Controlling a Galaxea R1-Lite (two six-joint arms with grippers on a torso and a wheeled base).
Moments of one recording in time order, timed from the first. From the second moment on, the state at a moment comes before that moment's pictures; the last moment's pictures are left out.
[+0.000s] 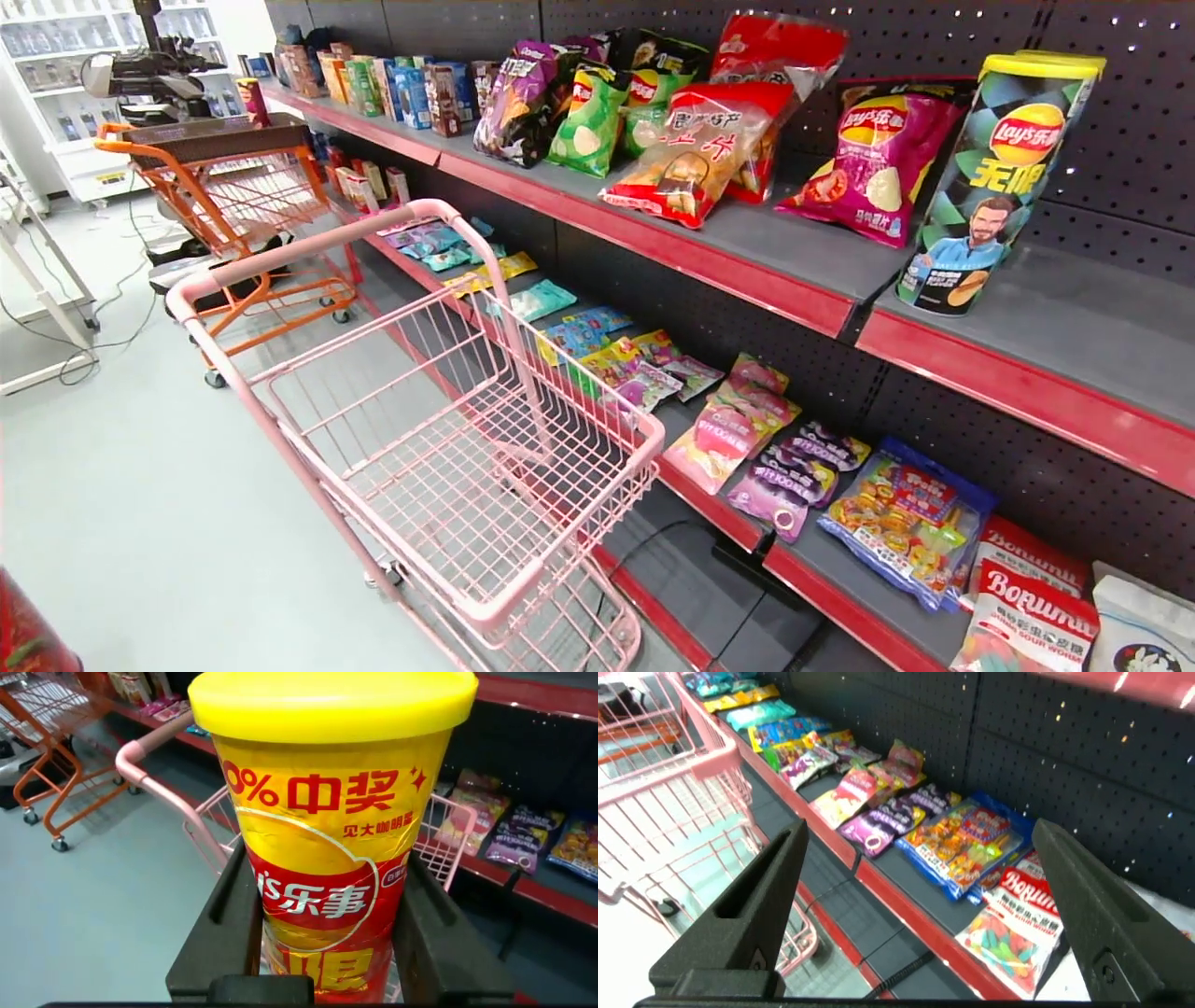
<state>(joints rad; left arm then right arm) -0.09 0.56 -0.78 0.29 -0.05 0.07 0.00 0.00 0.00 0.00 0.01 -0.01</state>
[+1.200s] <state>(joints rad) -0.09 0.53 -0.78 0.29 -0.05 0.09 0.00 0.00 0.00 0.00 0.01 -0.01</state>
